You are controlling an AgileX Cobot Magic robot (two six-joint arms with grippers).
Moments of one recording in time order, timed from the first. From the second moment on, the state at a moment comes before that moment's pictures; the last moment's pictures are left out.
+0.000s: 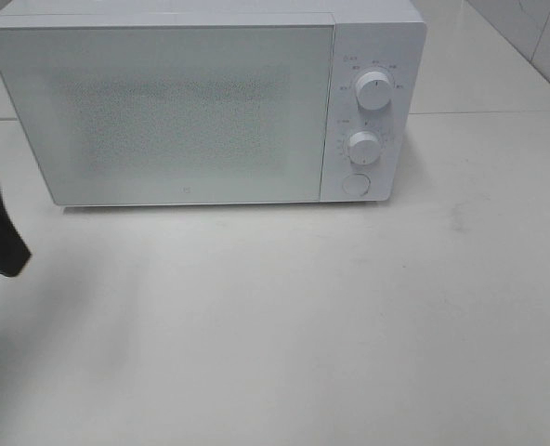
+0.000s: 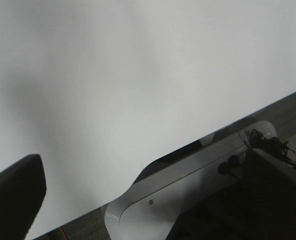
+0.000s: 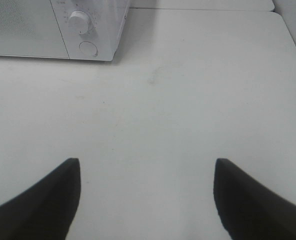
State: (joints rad) left arm -0.06 1.42 -0.93 -0.44 1.12 0.37; right arm 0.14 0.00 -0.51 -0.05 1.04 0.14
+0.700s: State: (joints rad) left arm 0.07 0.91 -0.74 -0.21 1.13 0.15; right arm 0.14 0.00 -0.51 -0.05 1.04 0.14
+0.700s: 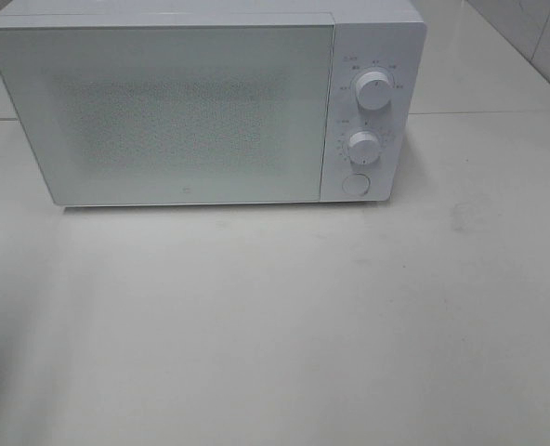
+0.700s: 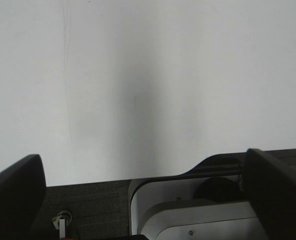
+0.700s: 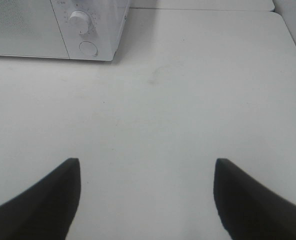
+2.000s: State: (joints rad) left arm 0.07 0.00 -0.50 -0.19 1.05 0.15; right arm 0.14 0.00 -0.51 -0.05 1.04 0.14
